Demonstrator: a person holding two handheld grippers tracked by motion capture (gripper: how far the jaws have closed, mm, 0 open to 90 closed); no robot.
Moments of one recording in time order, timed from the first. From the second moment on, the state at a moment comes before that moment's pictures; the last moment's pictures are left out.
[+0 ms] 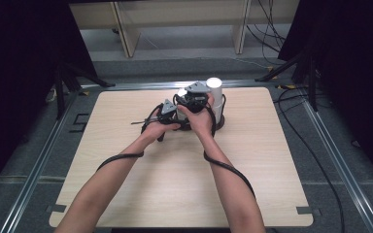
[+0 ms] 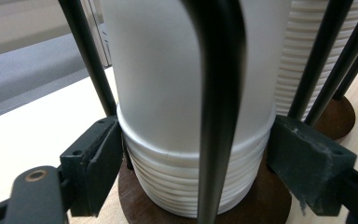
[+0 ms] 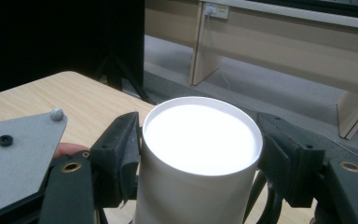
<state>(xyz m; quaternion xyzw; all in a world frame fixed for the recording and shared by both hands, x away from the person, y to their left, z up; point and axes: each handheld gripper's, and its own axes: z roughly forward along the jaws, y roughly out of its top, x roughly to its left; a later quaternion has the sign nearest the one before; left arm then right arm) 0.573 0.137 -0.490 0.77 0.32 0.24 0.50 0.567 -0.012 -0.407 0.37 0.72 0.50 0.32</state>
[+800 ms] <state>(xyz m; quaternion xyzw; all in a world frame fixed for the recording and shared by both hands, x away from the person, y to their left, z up) 0.571 0.136 -0.488 0.77 0.31 0.25 0.49 0.562 -0.014 -0.388 0.37 0.70 0.53 0.31</state>
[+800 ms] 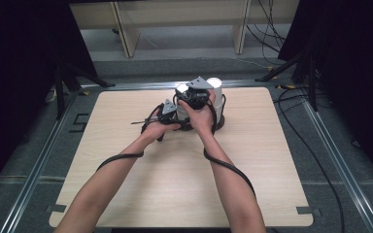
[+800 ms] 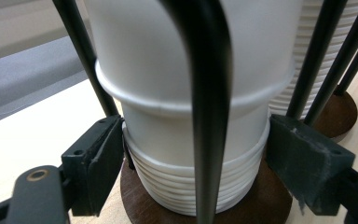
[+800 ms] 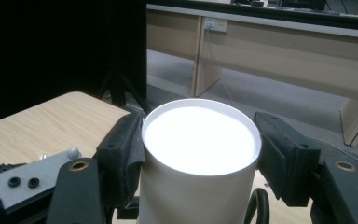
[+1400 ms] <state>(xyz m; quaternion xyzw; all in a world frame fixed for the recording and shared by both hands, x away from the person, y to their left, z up) 0.571 0.135 -0.488 0.78 0.31 0.26 0.49 0.550 -0.018 -0.356 0.37 0.68 0.55 0.31</state>
